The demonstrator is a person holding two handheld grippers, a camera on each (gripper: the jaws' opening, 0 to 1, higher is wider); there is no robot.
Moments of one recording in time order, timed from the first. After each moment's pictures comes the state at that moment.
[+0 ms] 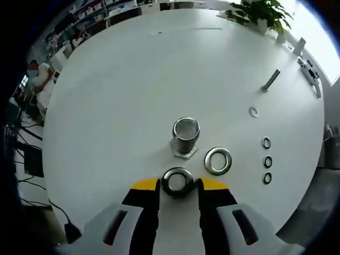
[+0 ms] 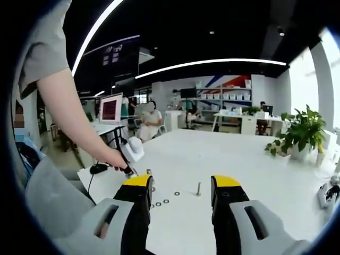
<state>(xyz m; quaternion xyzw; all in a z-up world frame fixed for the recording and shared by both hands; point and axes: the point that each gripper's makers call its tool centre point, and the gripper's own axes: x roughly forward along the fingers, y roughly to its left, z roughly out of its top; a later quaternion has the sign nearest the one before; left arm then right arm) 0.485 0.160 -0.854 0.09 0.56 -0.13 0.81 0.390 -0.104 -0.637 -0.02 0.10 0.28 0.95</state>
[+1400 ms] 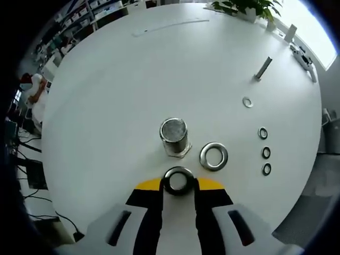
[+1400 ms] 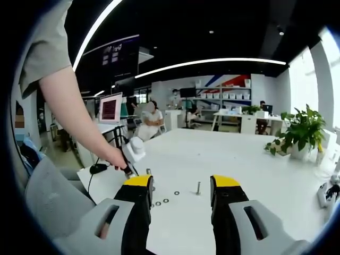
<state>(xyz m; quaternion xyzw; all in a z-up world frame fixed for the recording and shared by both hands) 0.484 0.156 -0.857 0.13 0.57 -0.17 0.80 0.391 -0.105 -0.638 -0.02 0.10 0.28 0.95</state>
